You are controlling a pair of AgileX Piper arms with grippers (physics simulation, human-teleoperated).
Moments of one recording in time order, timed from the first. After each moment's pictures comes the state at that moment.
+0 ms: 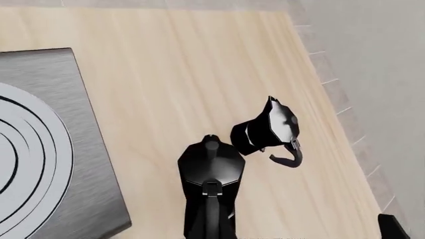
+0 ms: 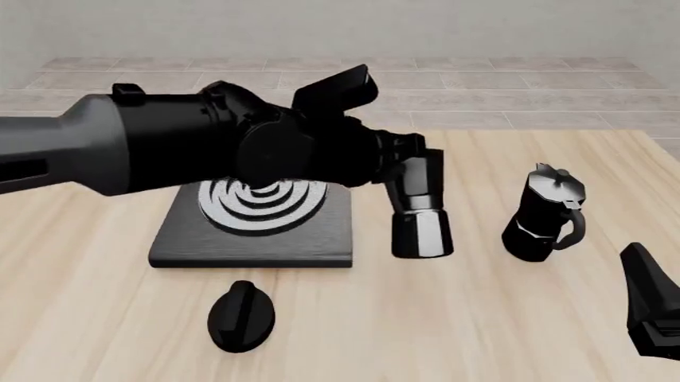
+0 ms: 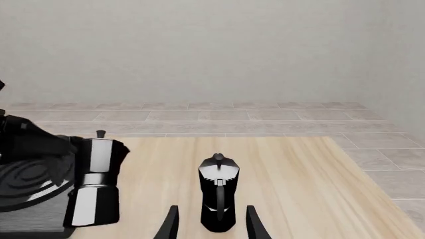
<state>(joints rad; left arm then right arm) -0.84 1.66 -1.24 0.27 -0.66 -0.01 0.01 0.00 0.00 0.00</state>
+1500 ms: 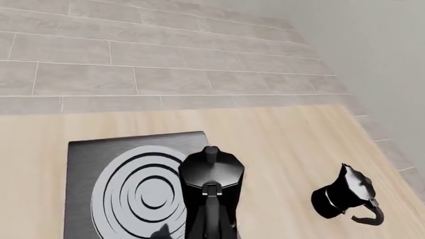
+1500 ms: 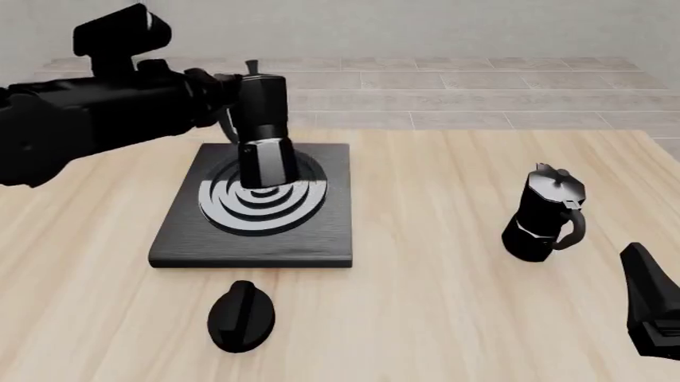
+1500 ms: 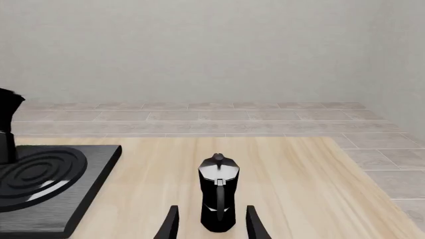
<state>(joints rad) -0.43 1.24 -0.90 0.08 -0.36 -0.01 0.01 0.00 0.00 0.00</state>
